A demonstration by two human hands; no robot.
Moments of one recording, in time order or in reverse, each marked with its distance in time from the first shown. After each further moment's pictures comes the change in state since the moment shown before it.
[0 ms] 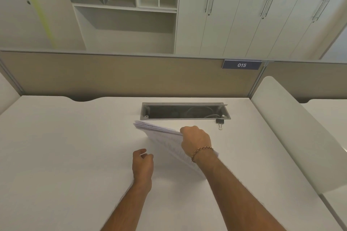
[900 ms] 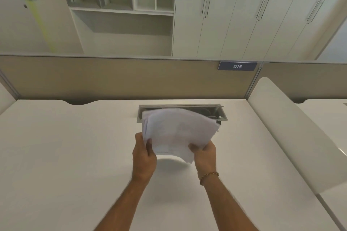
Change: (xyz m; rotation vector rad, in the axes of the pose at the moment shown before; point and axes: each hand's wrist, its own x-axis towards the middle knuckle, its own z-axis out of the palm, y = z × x) left_hand -0.015 0.030 0.009 0.350 0.002 0.780; right_hand -0.015 0.042 0.070 1.477 0.359 0.352
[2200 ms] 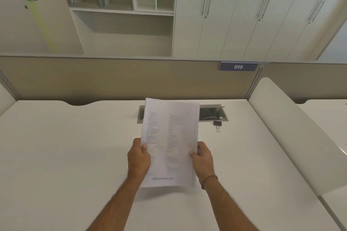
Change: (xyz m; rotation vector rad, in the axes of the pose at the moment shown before) left_hand 0.017 -0.020 -0.003 0.148 -0.121 -0.309; right_hand 0.022 0.042 -0.006 -0.234 -0.106 0.046
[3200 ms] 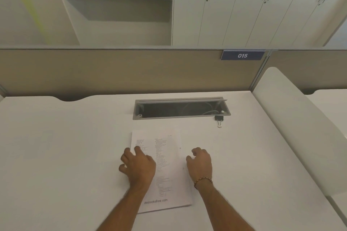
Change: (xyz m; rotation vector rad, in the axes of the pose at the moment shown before) left_hand 0.003 -0.025 0.045 0.645 0.025 -0.130; right_hand 0.029 0.039 0.017 -0.558 0.075 0.032
